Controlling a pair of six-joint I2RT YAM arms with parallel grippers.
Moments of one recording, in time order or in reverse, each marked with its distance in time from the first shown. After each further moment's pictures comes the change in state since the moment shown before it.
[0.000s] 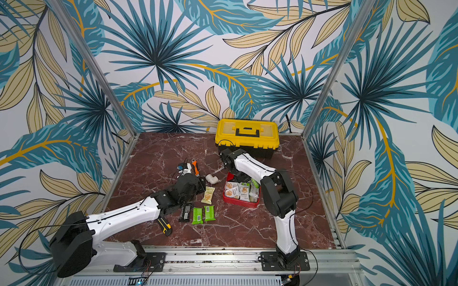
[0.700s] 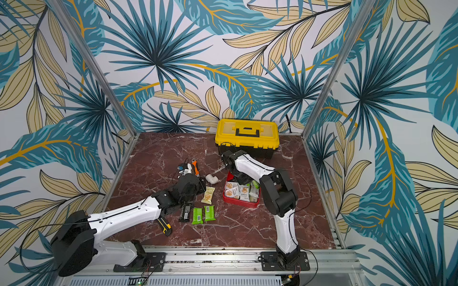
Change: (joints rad) left arm 0.000 0.011 0.000 0.000 0.000 -0.008; right arm -0.013 0.015 -0.028 0.004 -0.024 0.000
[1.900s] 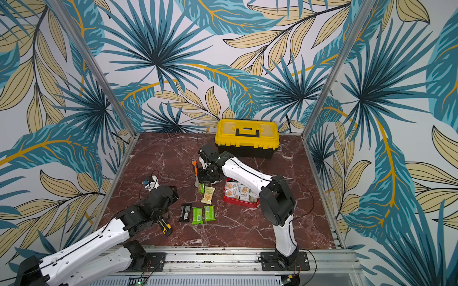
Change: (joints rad) left arm 0.105 -0.478 -0.223 -0.339 -0.164 -0.161; right arm 0.220 -0.034 0.132 0.377 -0.890 0.305
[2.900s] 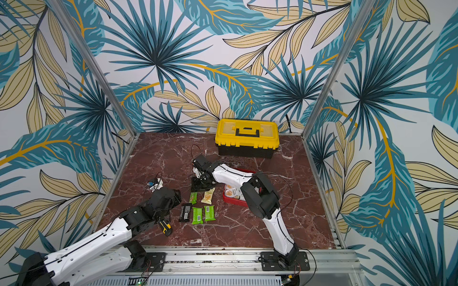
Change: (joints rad) left arm 0.008 0.047 -0.033 0.042 0.123 0.036; right arm 0.029 0.168 -0.021 0.140 -0.060 0.001
